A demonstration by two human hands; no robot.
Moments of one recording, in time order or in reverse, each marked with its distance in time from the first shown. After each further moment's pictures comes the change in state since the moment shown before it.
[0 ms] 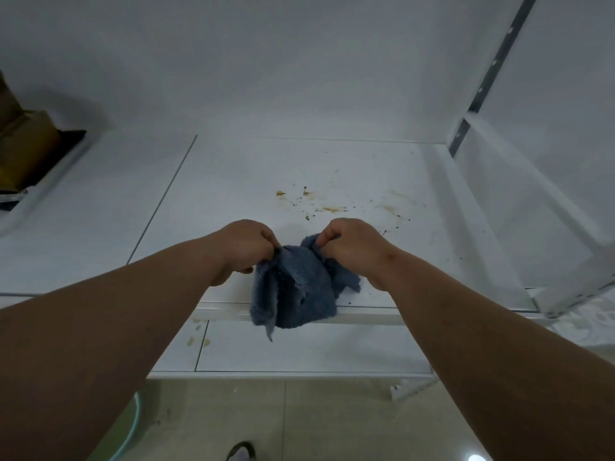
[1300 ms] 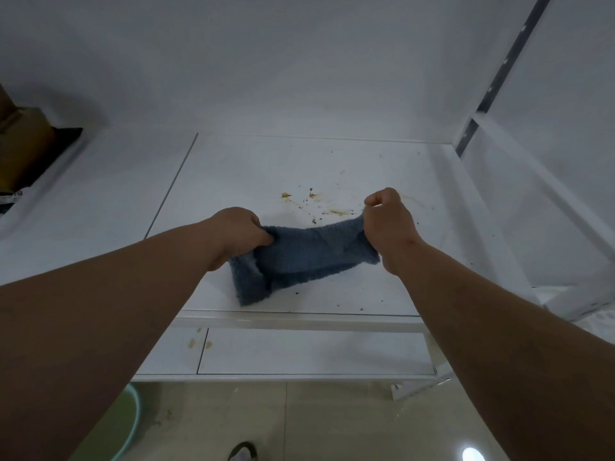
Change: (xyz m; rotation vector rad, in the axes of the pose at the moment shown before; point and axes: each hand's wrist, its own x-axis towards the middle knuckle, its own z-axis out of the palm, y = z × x) left_hand 0.026 -0.002 -0.032 0.093 0.035 -0.007; right_hand 0.037 0.006 -0.014 0.226 0.420 0.125
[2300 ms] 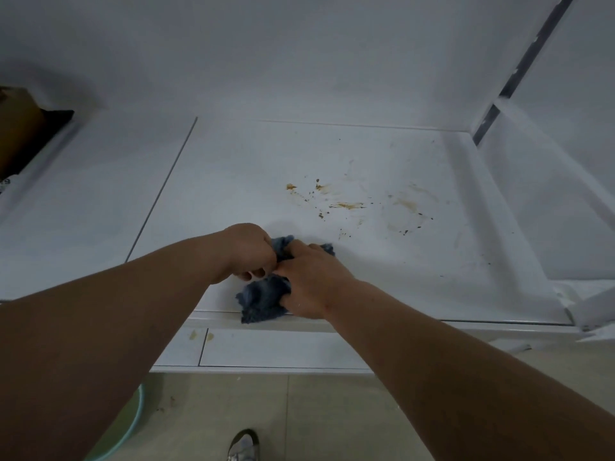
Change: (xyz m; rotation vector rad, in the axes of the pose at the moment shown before) left_hand 0.016 -0.012 0.020 0.120 -0.165 -0.051; right_hand -0.036 0.018 0.092 -0.869 -0.607 -0.615
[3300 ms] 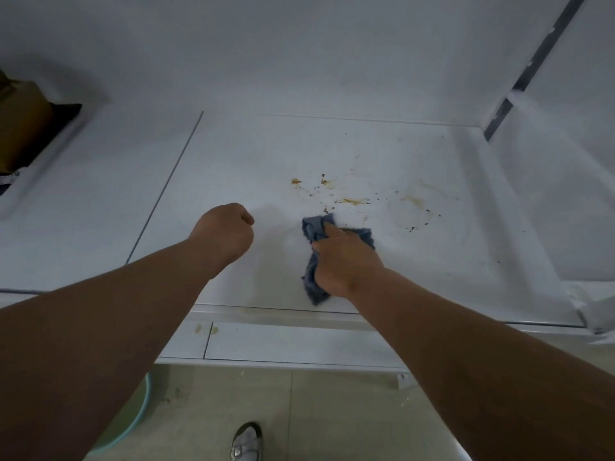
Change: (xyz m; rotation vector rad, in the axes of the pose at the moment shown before) left_hand 0.014 -0.027 -0.006 -0.047 0.508 0.007; right_hand 0.003 0.033 -0.008 0.090 -0.001 0.277
